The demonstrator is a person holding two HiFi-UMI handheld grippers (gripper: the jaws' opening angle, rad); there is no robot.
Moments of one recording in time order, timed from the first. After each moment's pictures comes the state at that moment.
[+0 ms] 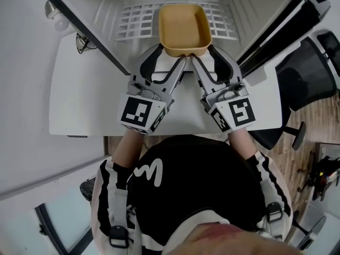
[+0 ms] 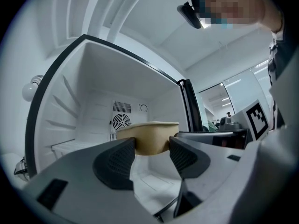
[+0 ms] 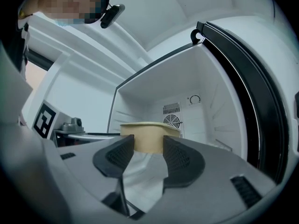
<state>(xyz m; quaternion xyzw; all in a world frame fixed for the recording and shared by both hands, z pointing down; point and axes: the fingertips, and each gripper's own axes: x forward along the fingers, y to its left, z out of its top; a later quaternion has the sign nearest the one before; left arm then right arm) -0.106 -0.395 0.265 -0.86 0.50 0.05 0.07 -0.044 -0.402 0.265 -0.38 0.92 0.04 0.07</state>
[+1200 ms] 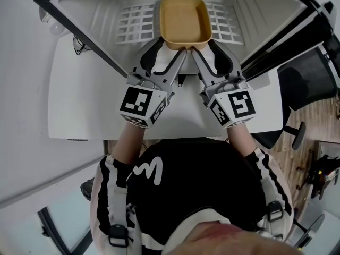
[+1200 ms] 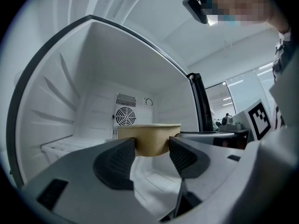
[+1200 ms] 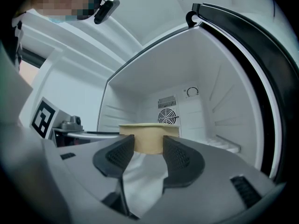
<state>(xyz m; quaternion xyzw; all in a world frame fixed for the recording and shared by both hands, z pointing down) -0.117 -0.436 0.273 -0.86 0.50 0.04 0.04 -0.056 -0.441 0.274 -0.39 0.92 0.02 0.06</state>
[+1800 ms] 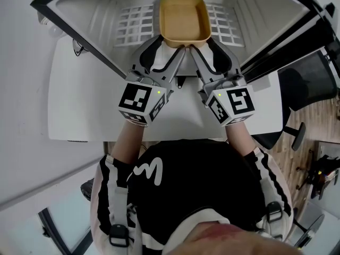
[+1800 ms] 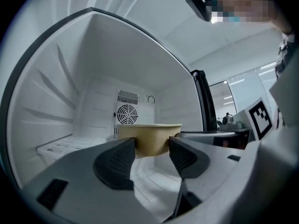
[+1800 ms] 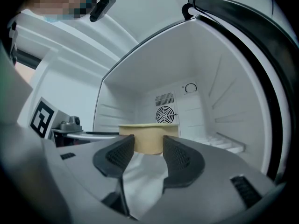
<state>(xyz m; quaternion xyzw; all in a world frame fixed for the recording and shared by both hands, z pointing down) -0.120 -0.451 0.275 -0.86 0.50 0.03 0.03 -0.059 -0.456 0.276 -0.40 0.91 0.01 0.05</state>
